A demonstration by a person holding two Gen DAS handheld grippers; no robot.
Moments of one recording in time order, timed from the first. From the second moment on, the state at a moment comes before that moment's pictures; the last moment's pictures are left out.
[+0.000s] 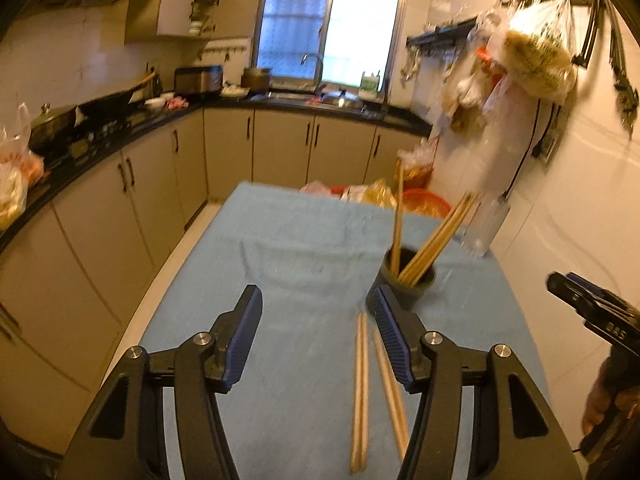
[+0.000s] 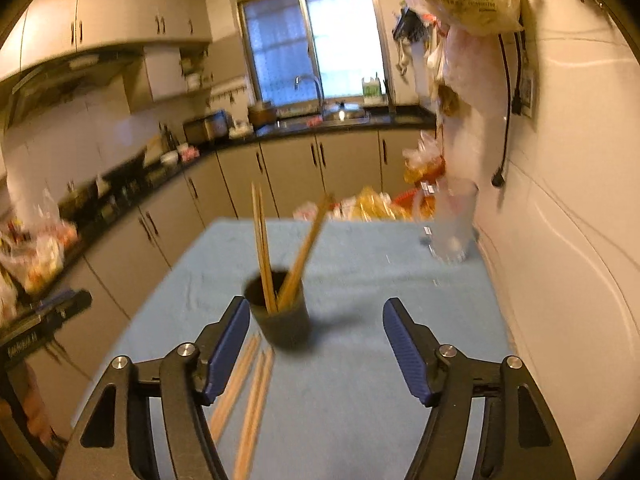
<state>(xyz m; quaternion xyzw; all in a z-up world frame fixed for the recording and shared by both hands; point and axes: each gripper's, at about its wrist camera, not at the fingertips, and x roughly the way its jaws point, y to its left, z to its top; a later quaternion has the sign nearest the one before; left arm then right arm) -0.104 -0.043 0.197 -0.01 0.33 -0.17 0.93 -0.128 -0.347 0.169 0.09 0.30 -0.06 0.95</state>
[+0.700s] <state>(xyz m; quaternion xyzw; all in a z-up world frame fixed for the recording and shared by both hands) -0.089 -0.111 0.031 0.09 0.48 -0.22 0.84 -0.117 -0.299 -0.005 0.11 0.47 0.04 0.87</state>
